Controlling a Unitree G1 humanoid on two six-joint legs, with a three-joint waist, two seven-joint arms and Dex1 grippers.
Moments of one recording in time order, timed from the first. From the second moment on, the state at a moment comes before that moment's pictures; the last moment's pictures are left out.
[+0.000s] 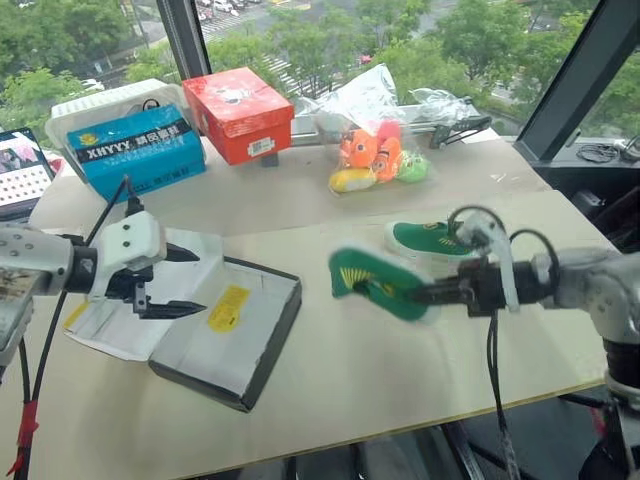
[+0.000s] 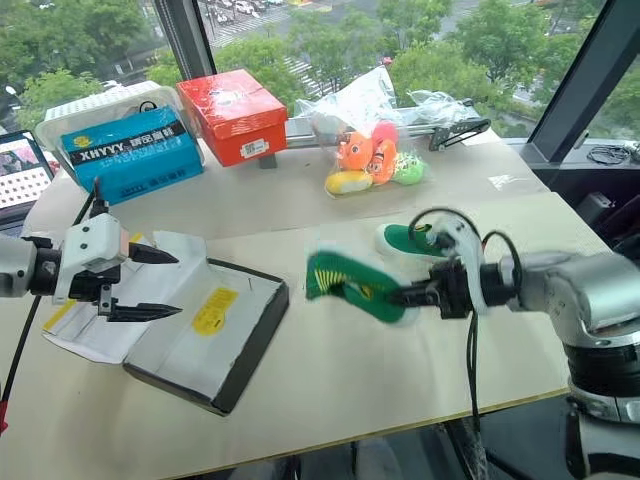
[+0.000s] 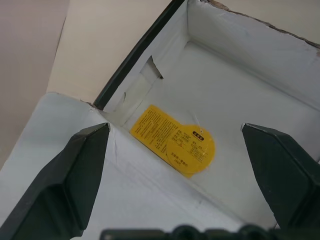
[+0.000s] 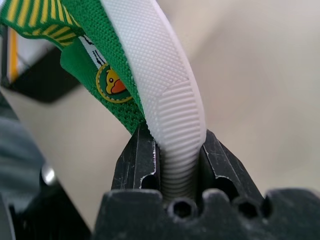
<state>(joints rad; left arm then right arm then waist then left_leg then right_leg) -0.35 1.18 0.10 -0.16 -0.38 0.44 -1.31 -0.58 -0.91 0.06 -0.17 0.61 1.30 1.04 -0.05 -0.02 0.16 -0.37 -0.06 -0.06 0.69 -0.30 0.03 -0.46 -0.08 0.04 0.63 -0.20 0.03</state>
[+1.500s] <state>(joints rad) -0.02 0.42 0.81 -0.49 -0.72 0.61 -0.27 -0.21 -0.37 -0.22 -0.32 0.14 0.20 0.35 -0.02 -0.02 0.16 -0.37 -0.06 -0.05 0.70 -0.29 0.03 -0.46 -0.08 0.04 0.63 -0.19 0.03</state>
